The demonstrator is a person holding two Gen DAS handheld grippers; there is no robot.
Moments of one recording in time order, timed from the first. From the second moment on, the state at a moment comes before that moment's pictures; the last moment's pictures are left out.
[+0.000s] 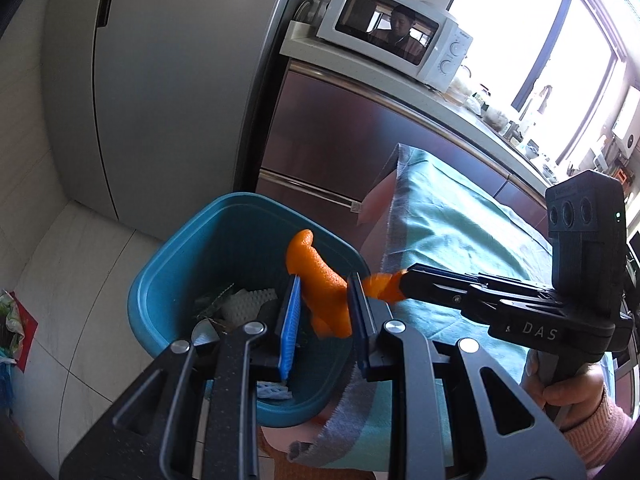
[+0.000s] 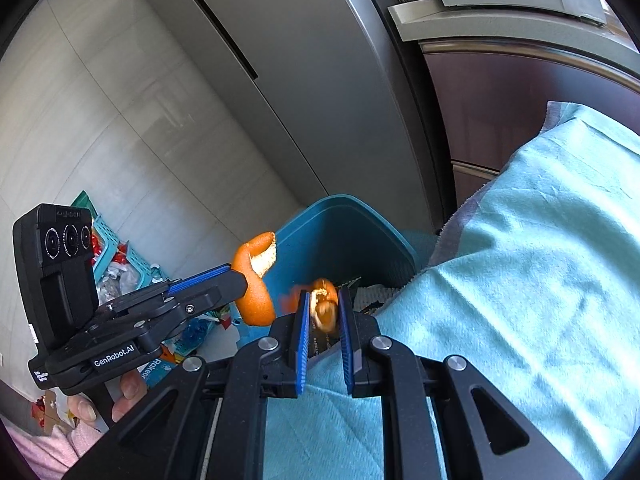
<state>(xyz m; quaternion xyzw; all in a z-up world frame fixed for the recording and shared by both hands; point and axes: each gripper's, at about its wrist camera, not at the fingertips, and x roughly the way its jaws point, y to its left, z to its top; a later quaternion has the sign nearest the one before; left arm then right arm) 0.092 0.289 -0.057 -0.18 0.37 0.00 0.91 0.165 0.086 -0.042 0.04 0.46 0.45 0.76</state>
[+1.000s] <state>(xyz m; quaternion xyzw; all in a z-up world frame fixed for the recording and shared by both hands) 0.105 0.295 -0.092 -0.19 0.39 0.02 0.90 0.176 0.114 -0.054 0.03 0.49 0.42 0.76</state>
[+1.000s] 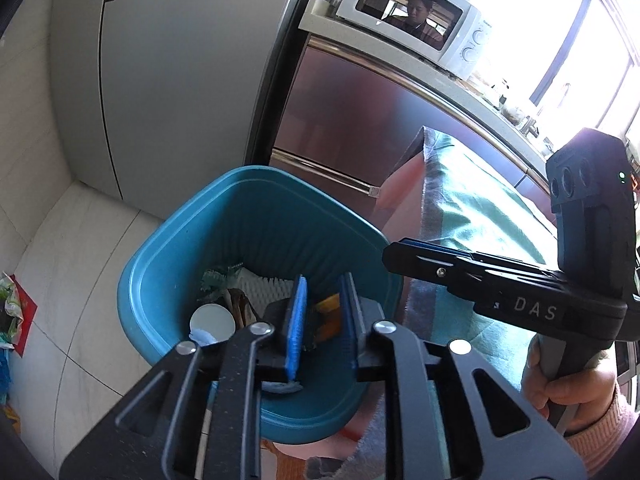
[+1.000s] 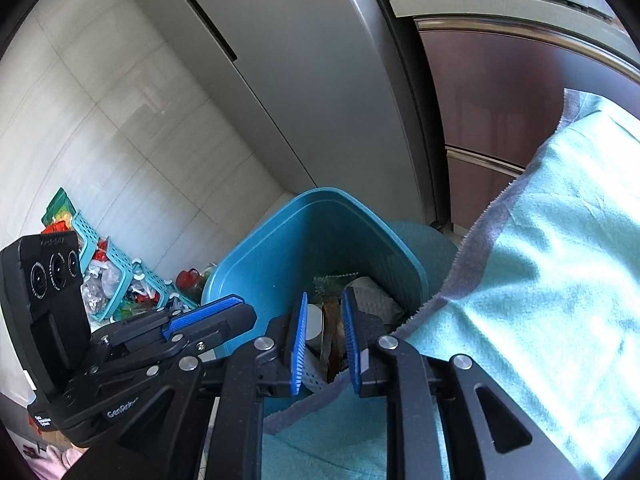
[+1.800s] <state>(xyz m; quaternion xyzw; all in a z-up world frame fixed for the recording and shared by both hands) 0.091 0.179 -0.047 -0.12 0.36 -0.10 0.92 0.109 -0.072 0.004 0.06 0.38 0.36 0.85</state>
